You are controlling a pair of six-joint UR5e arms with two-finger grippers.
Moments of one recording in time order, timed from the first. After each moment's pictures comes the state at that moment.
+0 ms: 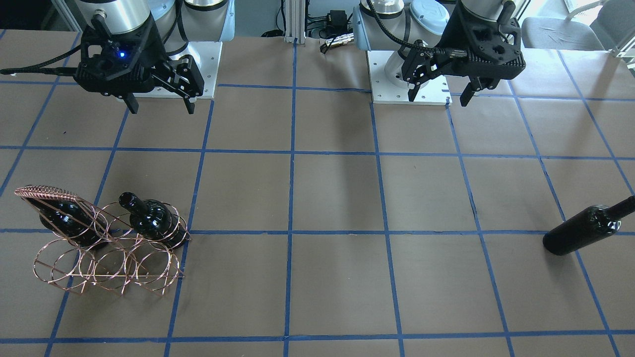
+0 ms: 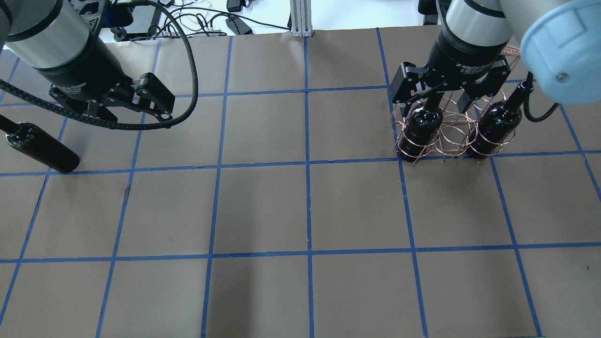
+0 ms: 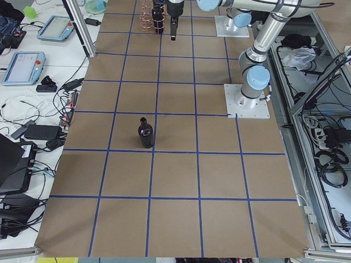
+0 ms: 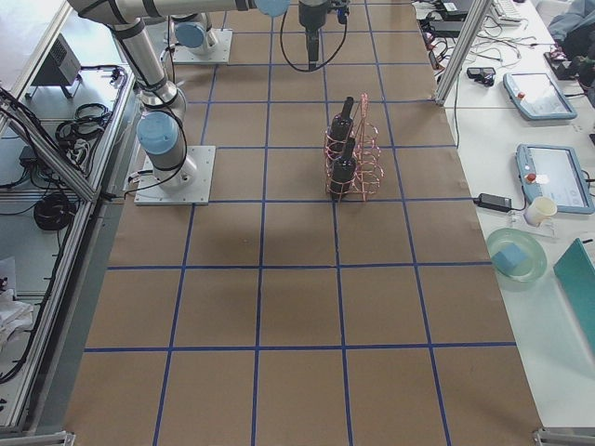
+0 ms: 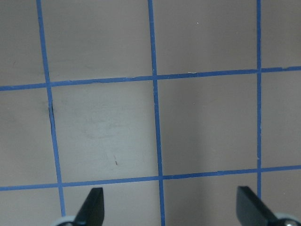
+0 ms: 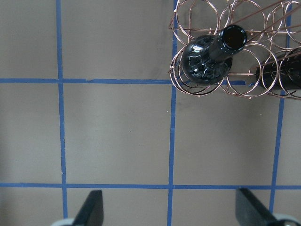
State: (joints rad) left arm -1.54 -1.45 -1.59 -1.63 1.55 0.08; right arm 1.63 -1.61 1.56 -1.55 -1.57 0.04
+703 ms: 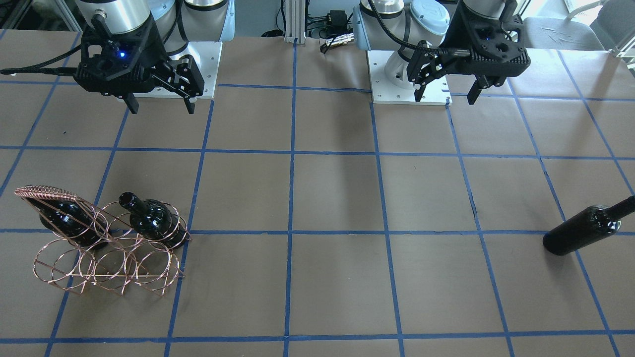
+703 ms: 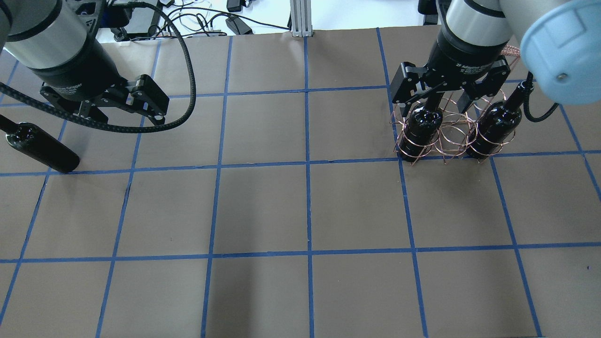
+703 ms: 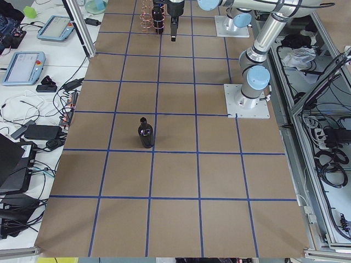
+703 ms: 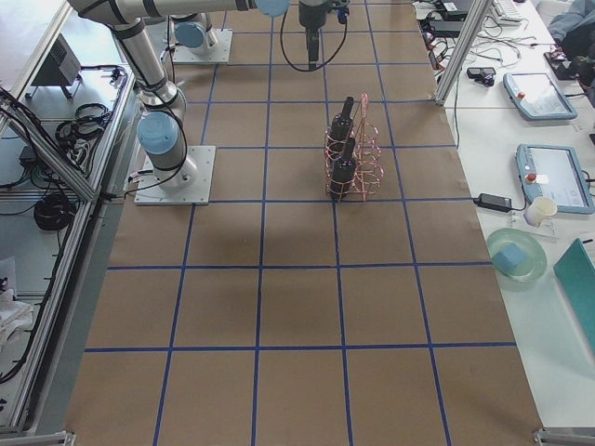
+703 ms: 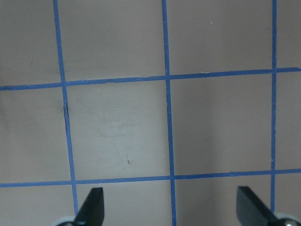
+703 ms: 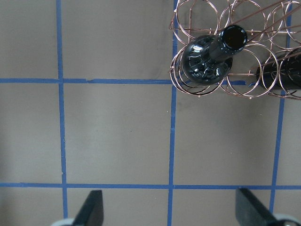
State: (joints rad) left arm -1.54 -1.45 -1.59 -1.63 1.59 0.08; right arm 1.63 -1.61 1.56 -1.55 -1.57 0.04
